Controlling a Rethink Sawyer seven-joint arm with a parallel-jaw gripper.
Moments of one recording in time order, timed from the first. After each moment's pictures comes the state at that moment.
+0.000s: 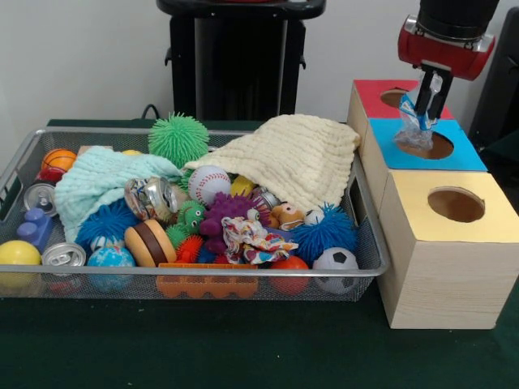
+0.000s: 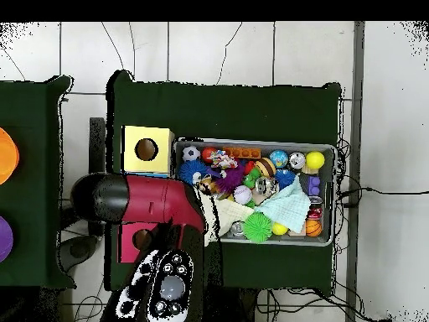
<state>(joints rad) 0.21 -0.66 -0.21 1.61 0.23 0.76 2.17</state>
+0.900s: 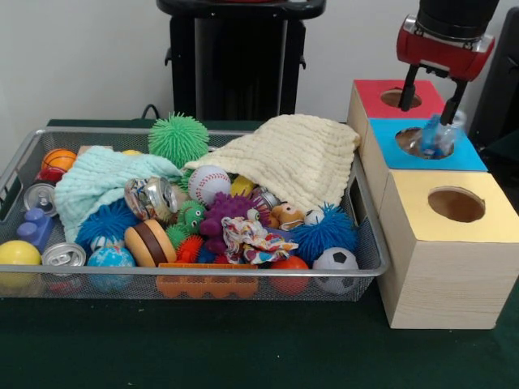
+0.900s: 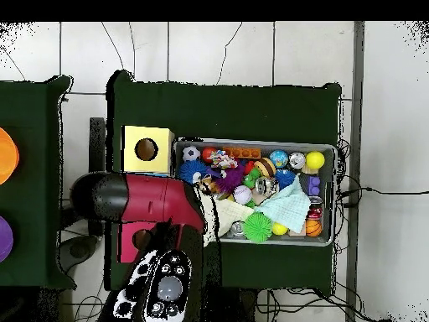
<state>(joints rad) 0.22 -0.65 -0.23 1.59 0.23 0.76 2.17</state>
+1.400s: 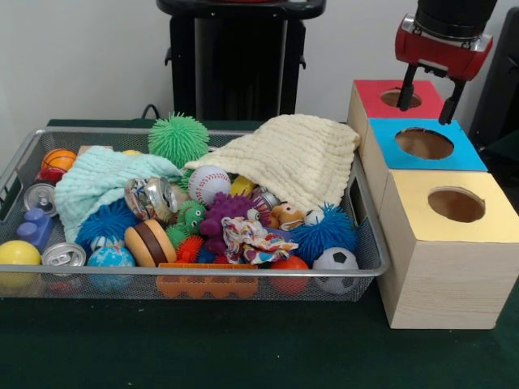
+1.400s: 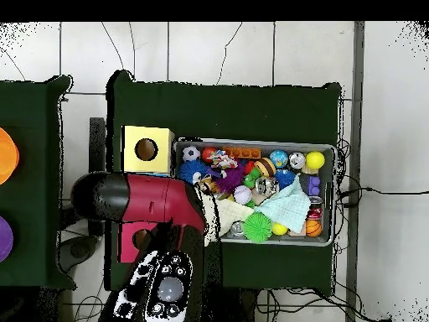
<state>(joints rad) 0.22 -0.65 -0.23 1.59 0.24 0.76 2.17</state>
